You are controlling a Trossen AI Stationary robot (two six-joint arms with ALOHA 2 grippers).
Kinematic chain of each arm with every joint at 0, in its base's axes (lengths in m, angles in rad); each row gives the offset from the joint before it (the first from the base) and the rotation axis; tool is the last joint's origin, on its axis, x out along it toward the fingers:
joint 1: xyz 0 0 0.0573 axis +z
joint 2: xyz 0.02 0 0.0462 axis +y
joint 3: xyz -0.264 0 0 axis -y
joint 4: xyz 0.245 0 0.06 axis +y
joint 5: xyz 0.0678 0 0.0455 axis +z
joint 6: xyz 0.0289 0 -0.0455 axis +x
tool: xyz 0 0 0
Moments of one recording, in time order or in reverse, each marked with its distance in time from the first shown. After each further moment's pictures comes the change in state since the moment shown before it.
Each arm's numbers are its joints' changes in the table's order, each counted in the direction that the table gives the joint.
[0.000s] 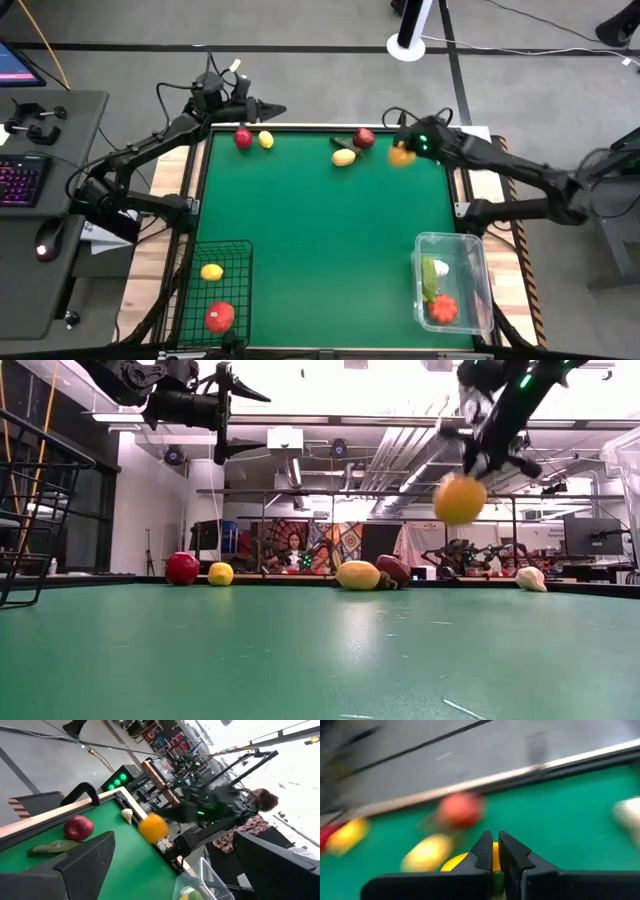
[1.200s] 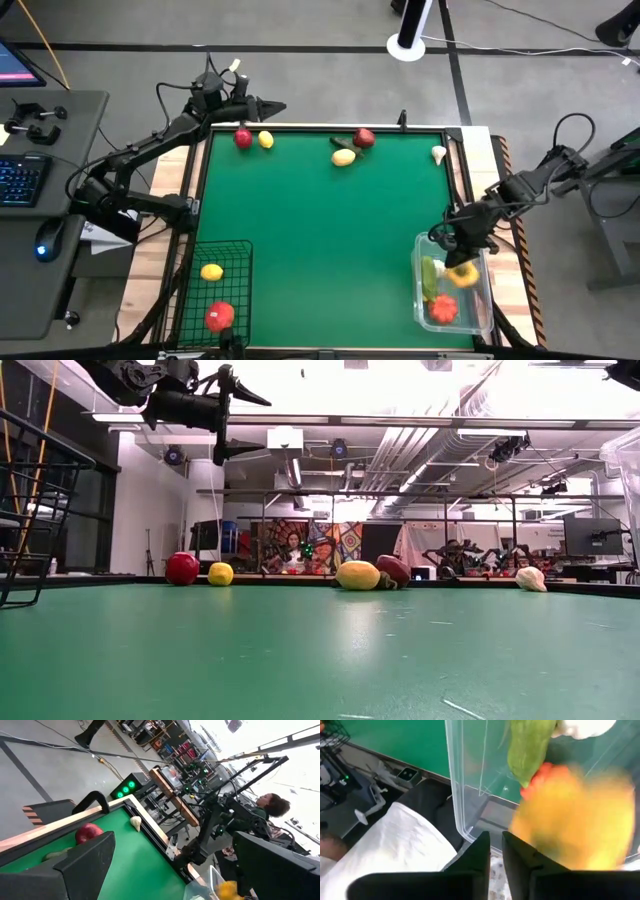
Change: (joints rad) left arm 0.000 0.000 0.000 -0.002 0.058 0.016; right arm 1.054 -0.300 0.000 0.395 0.723 1.053
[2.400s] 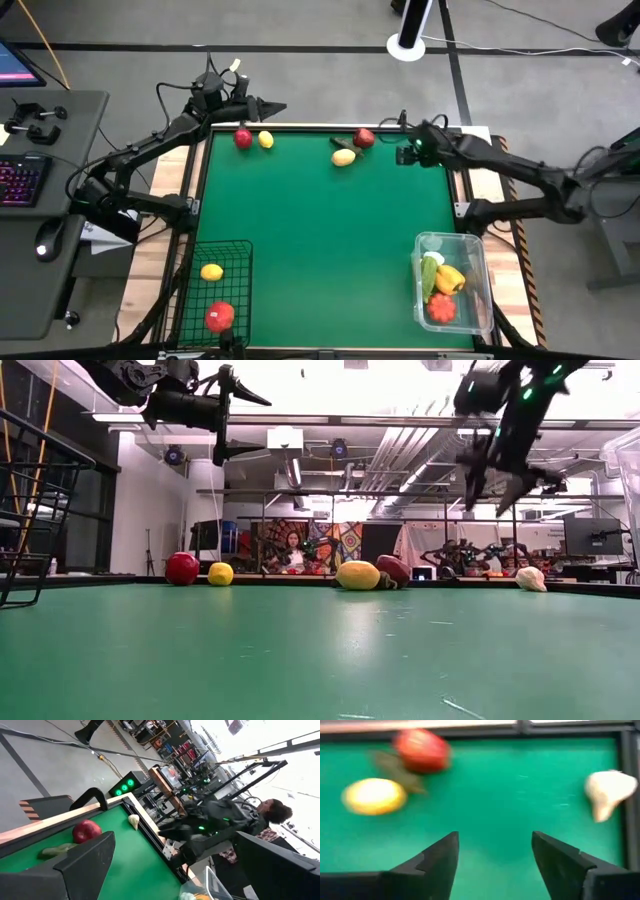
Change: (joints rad) left arm 0.000 0.000 0.000 0.004 -0.001 -0.037; right arm -1.130 0.388 0.000 -0.179 -0.641 -1.203
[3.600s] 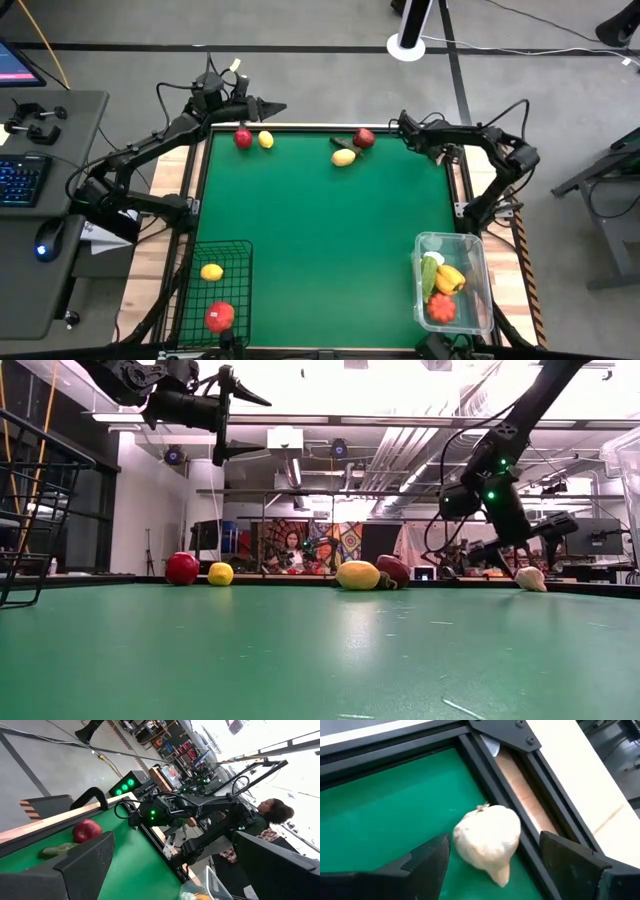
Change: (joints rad) left arm 0.000 0.000 0.000 0.004 0.001 0.002; right arm -0.307 0.532 0.002 -0.045 -0.380 0.277
